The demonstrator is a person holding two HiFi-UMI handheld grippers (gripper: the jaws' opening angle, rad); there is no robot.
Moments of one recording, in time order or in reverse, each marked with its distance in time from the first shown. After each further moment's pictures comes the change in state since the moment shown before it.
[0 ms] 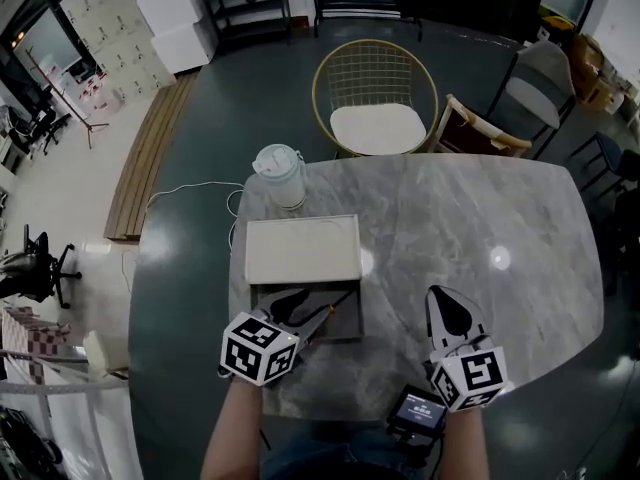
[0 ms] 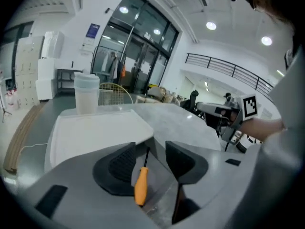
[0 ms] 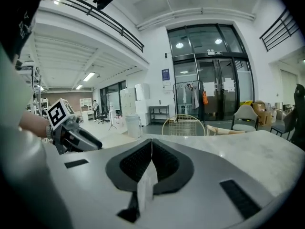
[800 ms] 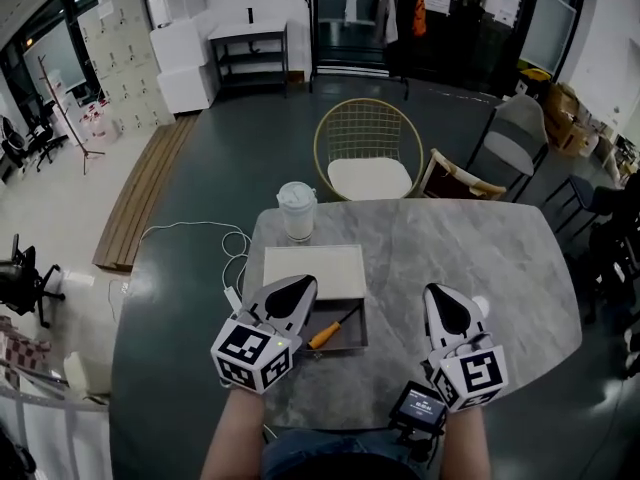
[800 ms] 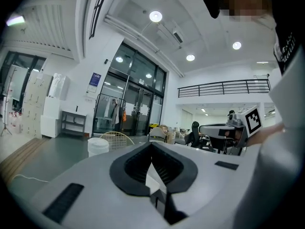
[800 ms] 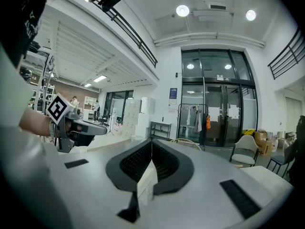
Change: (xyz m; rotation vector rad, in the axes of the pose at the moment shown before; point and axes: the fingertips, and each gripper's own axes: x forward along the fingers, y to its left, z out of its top) left arm -0.097 -0.009 0.110 0.138 -0.539 0.064; right arm -0.031 0.049 0.088 -0.199 -0.189 -0.006
